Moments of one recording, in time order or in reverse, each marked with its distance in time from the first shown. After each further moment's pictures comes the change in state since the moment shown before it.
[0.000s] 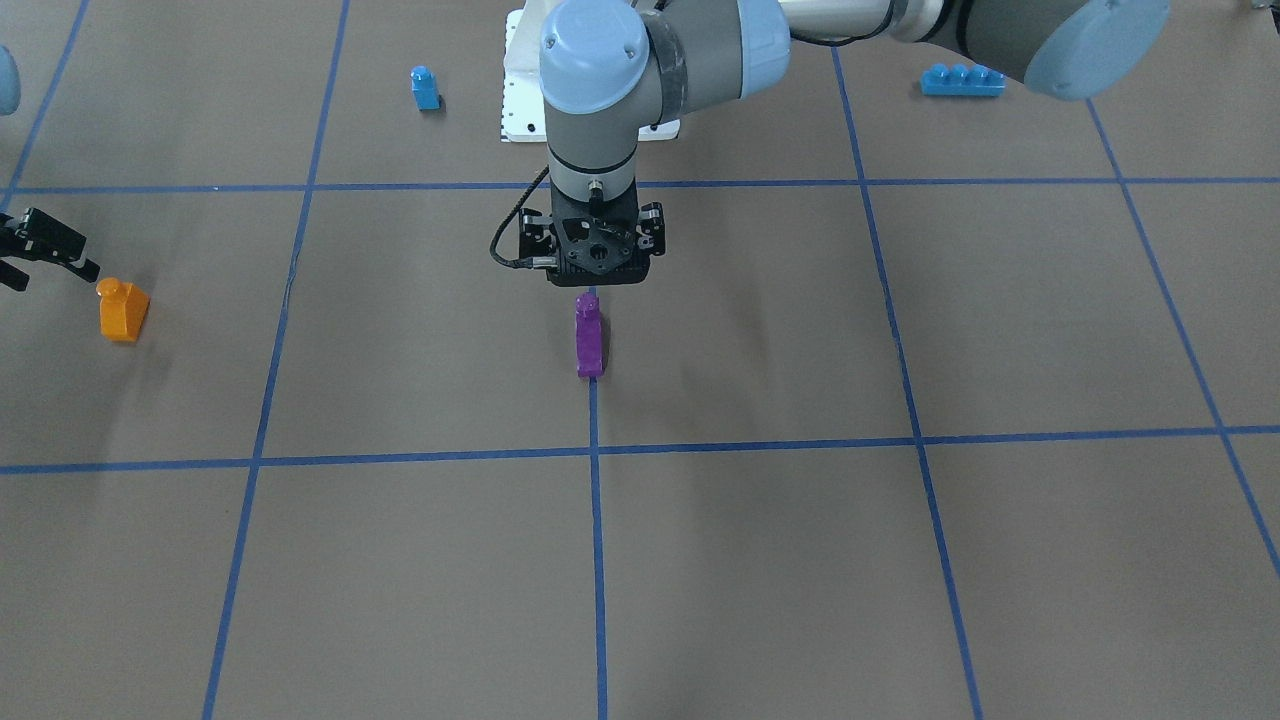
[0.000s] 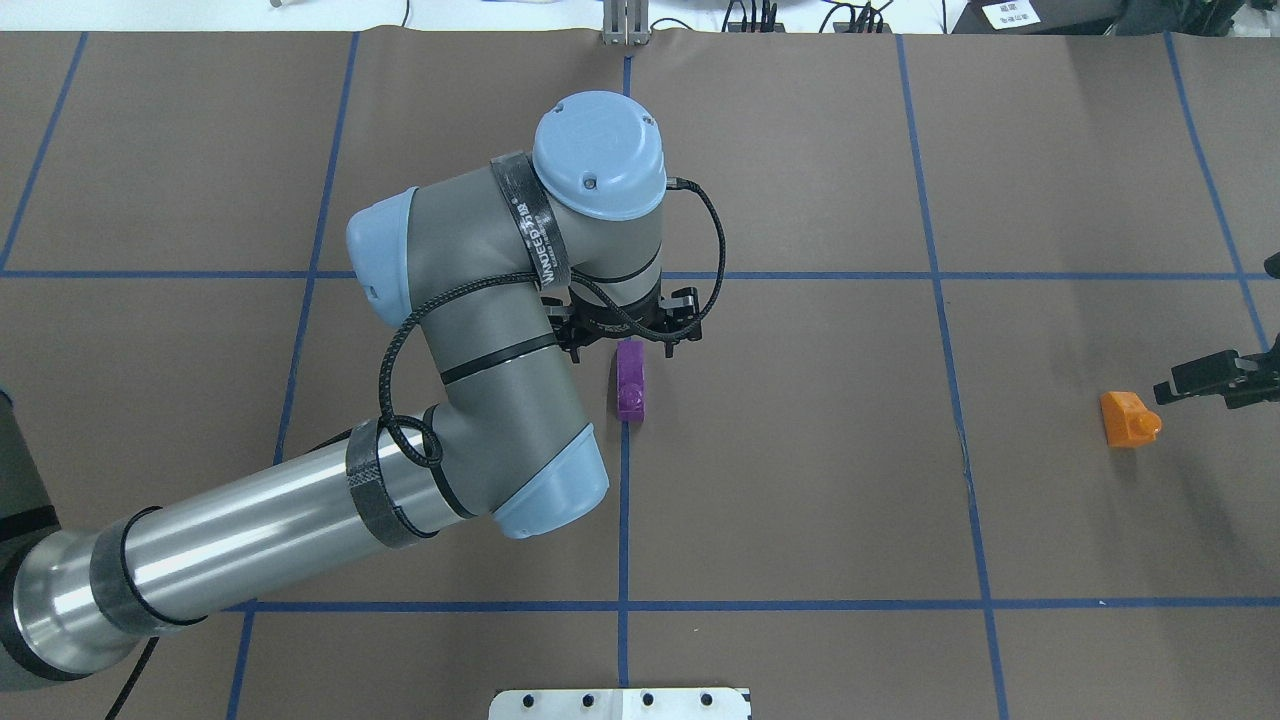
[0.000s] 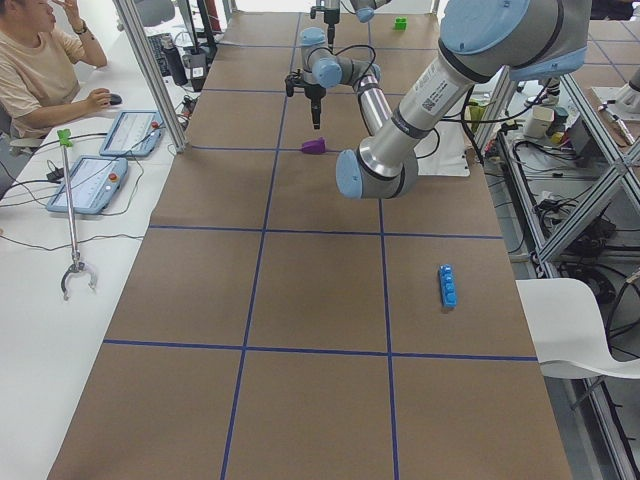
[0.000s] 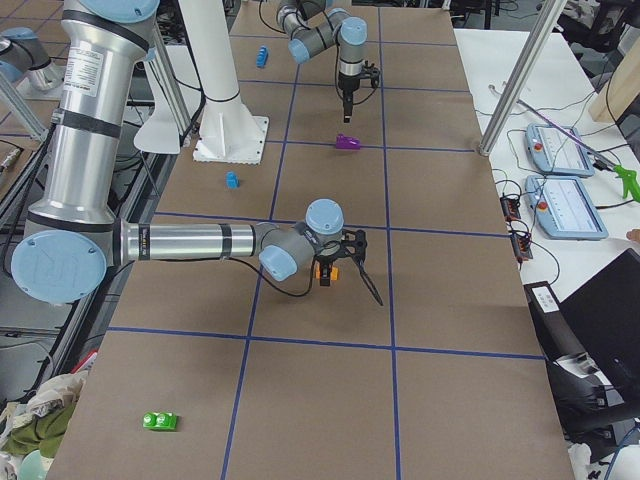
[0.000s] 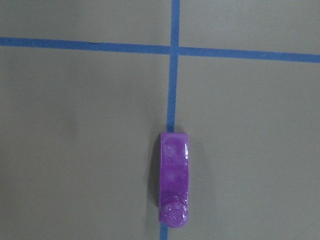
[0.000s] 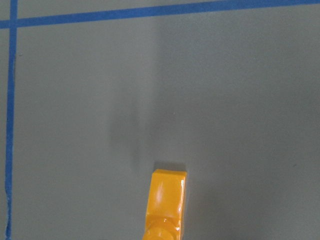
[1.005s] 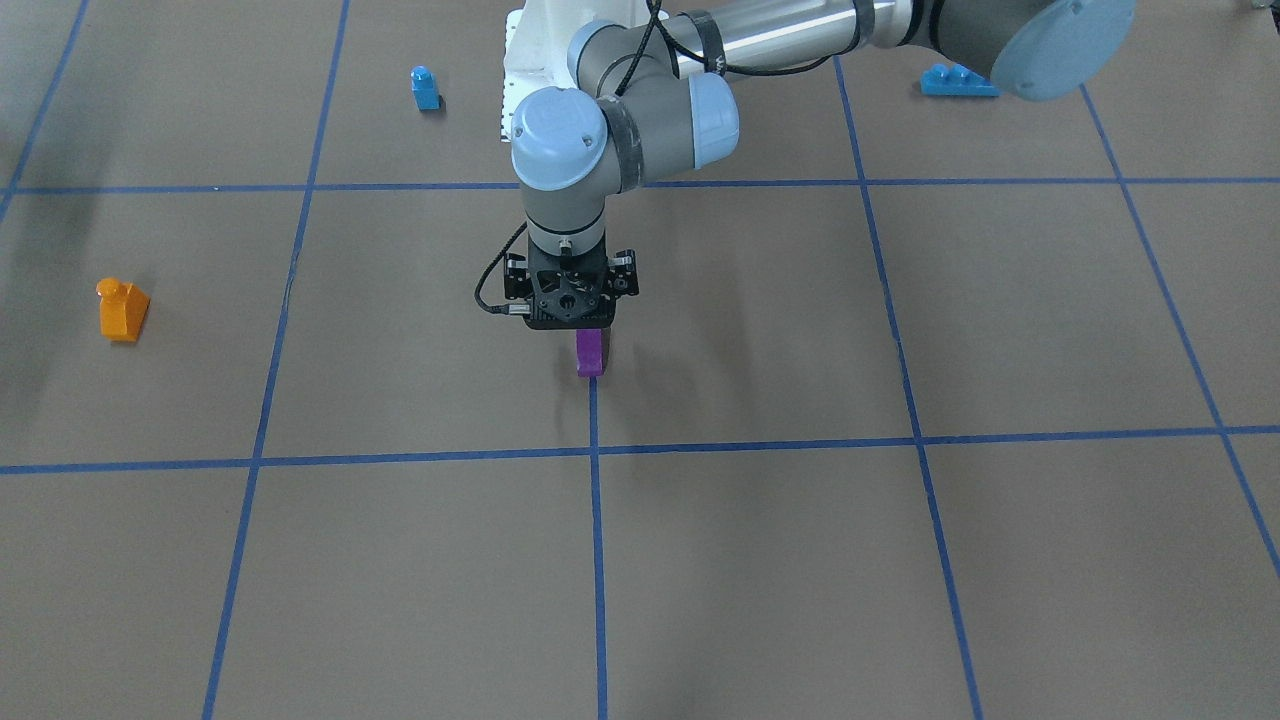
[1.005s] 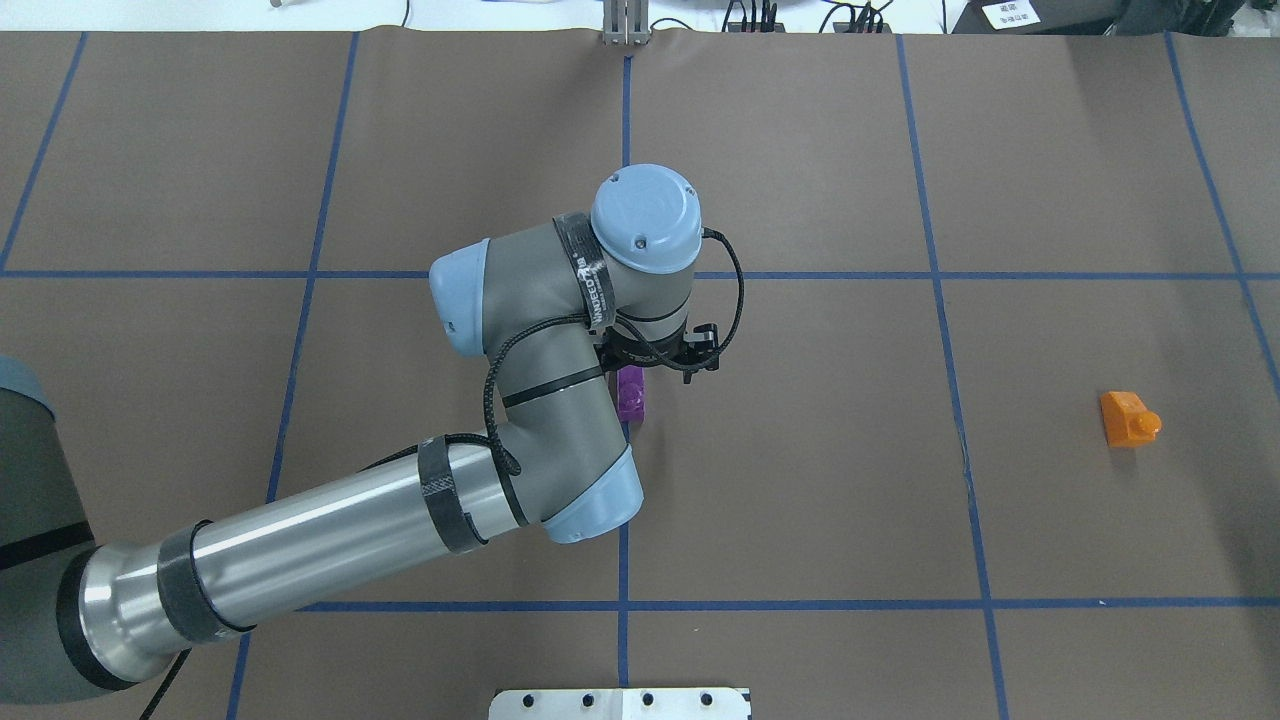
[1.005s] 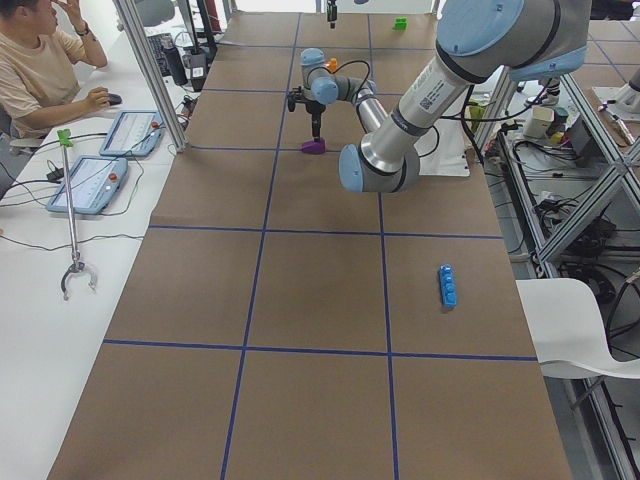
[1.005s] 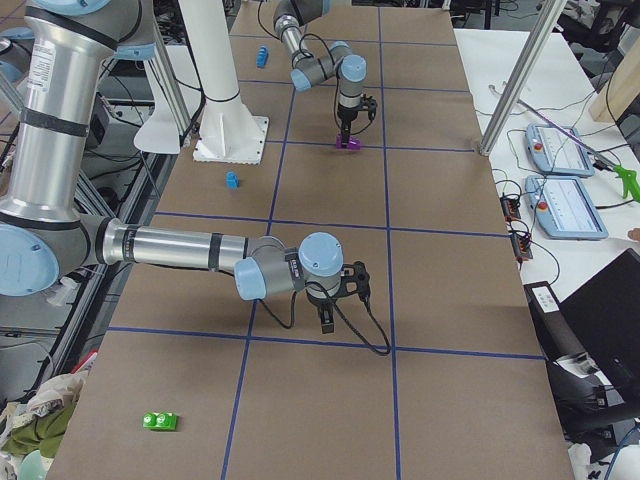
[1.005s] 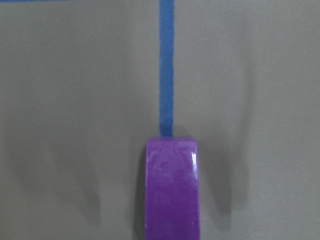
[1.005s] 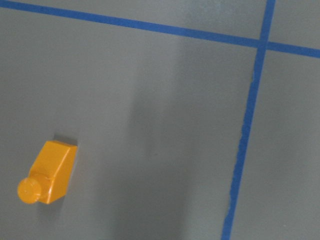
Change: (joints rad) left arm 0.037 -0.028 0.159 -0.134 0.018 0.012; right arm 0.267 -0.037 -0.020 -0.226 0.064 -0.545
